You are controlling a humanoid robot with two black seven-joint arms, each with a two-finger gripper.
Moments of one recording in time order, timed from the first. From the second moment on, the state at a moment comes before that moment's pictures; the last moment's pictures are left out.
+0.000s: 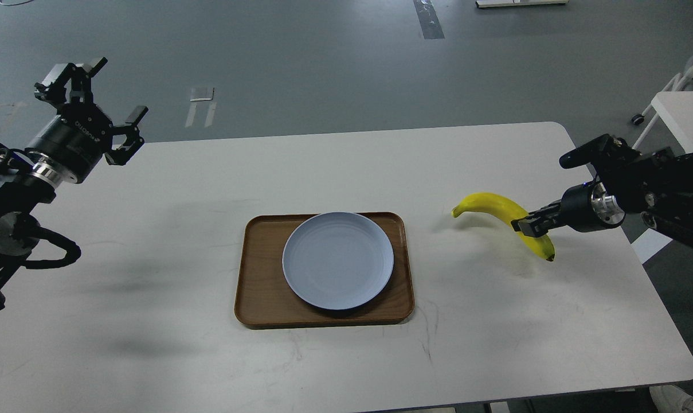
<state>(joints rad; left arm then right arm) -0.77 0.59 -0.52 -0.72 0.05 -0.49 -0.49 1.23 -0.64 -0.35 0.82 -1.50 0.33 0.49</state>
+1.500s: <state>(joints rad) -0.77 0.59 -0.52 -0.72 0.04 -0.49 -0.49 1.36 -0.02 -0.48 0.72 -1.27 0.40 0.49</state>
